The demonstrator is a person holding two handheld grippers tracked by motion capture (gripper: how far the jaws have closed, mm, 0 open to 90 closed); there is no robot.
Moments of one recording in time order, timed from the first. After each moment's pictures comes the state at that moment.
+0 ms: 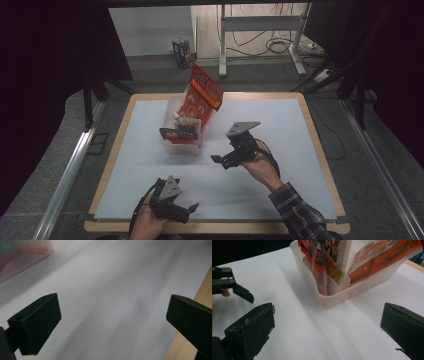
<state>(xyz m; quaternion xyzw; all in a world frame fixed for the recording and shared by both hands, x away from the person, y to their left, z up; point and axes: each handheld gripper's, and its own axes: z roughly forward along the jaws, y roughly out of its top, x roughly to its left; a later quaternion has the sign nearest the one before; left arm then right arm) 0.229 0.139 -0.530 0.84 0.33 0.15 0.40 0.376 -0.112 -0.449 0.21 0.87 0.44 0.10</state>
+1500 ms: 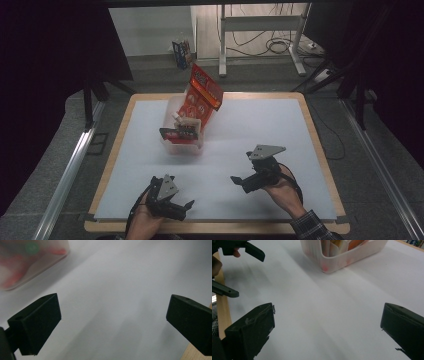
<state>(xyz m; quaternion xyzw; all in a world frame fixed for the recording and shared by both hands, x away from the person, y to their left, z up) 0.229 0.146 -0.529 0.84 0.33 0.19 0.38 0.319 -0.173 -0.465 0.23 0.87 0.43 0.12</state>
